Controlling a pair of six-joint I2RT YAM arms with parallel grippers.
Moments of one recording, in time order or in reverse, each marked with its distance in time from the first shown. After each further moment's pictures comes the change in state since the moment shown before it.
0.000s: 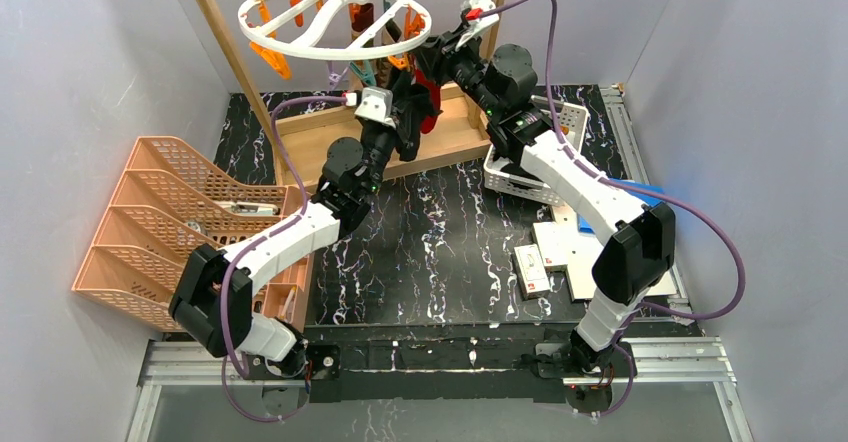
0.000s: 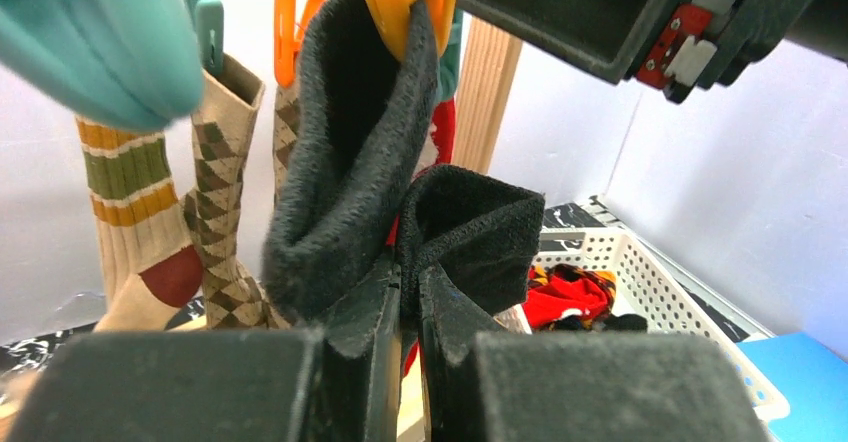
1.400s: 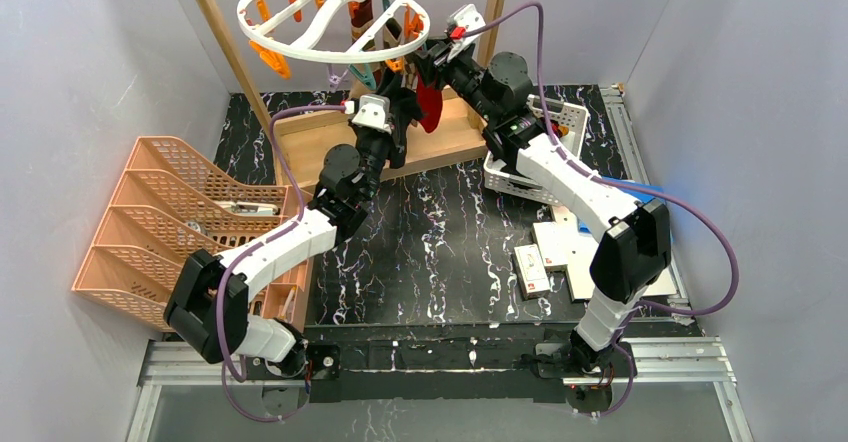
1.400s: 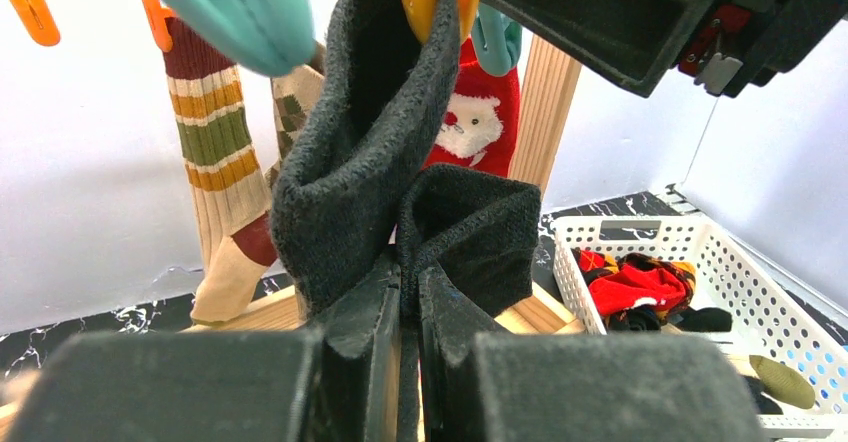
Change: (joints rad) left arm 0.000 -0.025 -0.054 0.008 -0.088 0.093; right arm 0.000 0.010 -0.062 0.111 -0.034 -0.222
